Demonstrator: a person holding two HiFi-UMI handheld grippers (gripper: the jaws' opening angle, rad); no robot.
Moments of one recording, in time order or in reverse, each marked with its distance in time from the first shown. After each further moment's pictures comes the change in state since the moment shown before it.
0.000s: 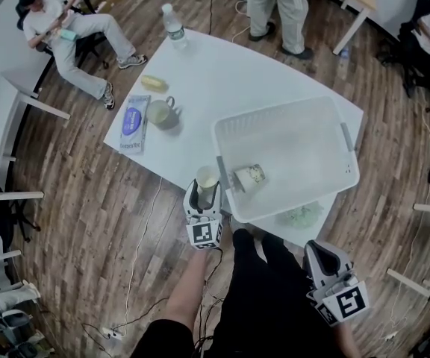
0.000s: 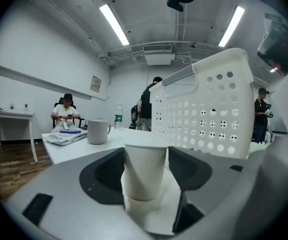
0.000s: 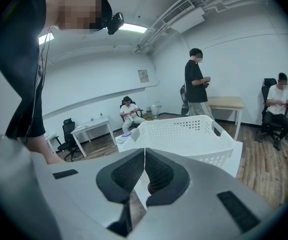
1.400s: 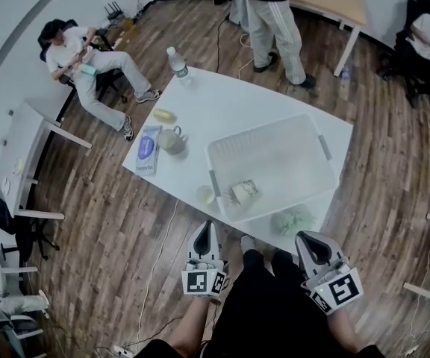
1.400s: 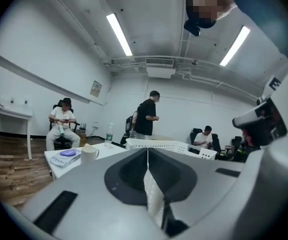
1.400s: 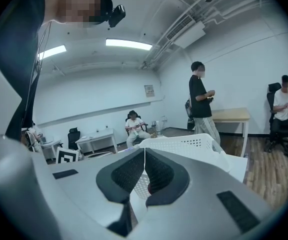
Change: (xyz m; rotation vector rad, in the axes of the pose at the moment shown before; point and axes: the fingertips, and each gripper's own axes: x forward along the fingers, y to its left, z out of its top) left arm -0.107 -0.078 0.159 -0.100 -0.080 -0.059; right arm -0.023 -0.017 0.034 -0.048 -0.177 0.067
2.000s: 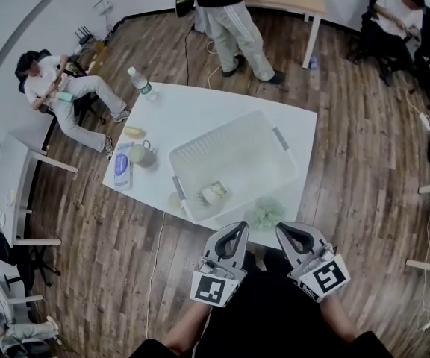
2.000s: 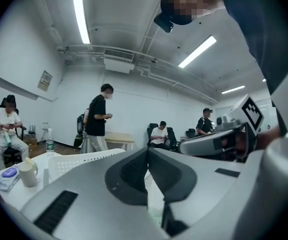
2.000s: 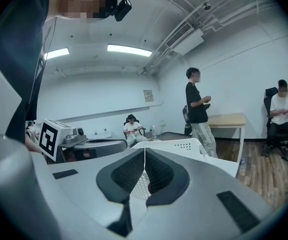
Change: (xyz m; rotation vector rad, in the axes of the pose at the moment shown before) left arm 0.017 -0.205 0.048 0.109 0.065 -0.492; right arm -0.041 -0.030 0.004 -0.025 -0.058 -0.012
